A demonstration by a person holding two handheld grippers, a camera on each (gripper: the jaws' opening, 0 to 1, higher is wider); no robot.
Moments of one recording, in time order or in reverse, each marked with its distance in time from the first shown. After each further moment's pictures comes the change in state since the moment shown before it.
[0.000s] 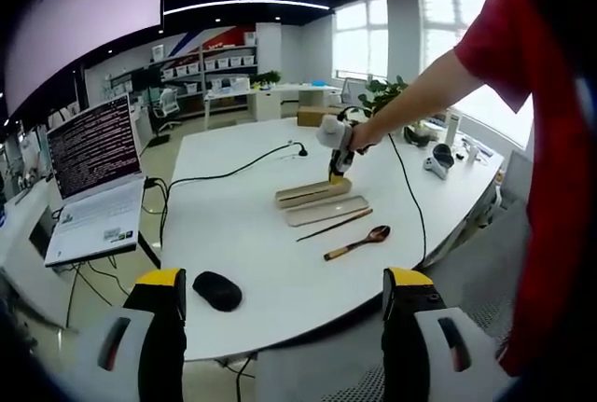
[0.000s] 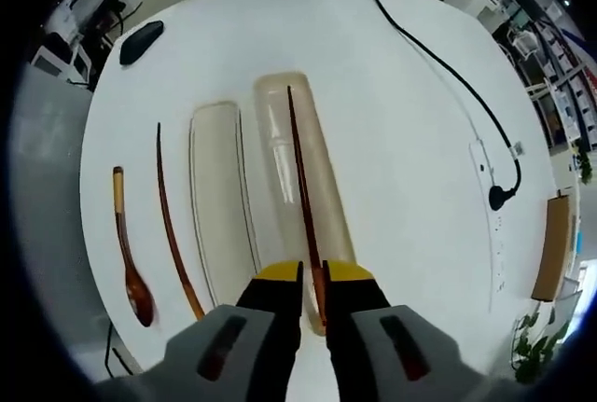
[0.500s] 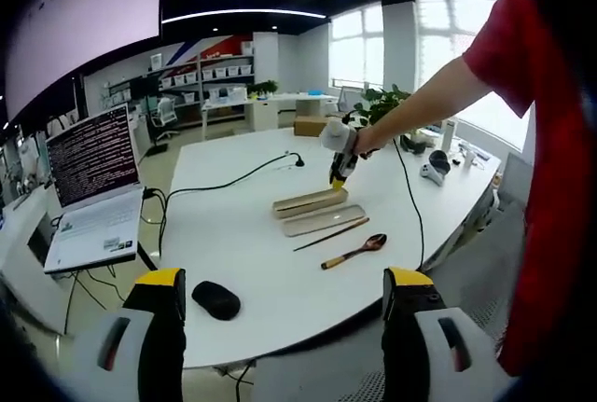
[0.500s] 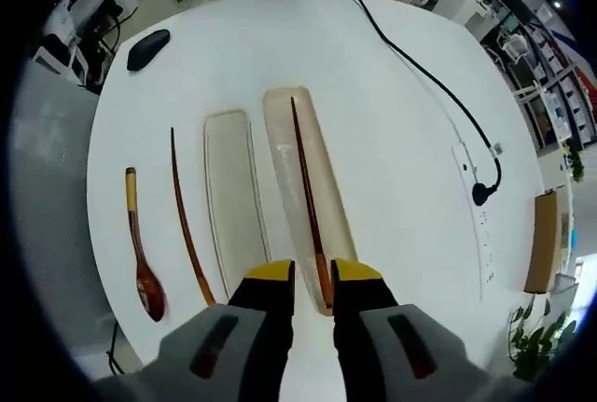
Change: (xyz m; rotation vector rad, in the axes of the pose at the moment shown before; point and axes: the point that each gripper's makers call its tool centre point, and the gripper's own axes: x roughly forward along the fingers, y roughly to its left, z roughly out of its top) left arm -0.004 -0.003 0.009 0.014 -0.048 -0.011; right arm -0.023 0.006 0.000 -0.017 -0.041 -0.039
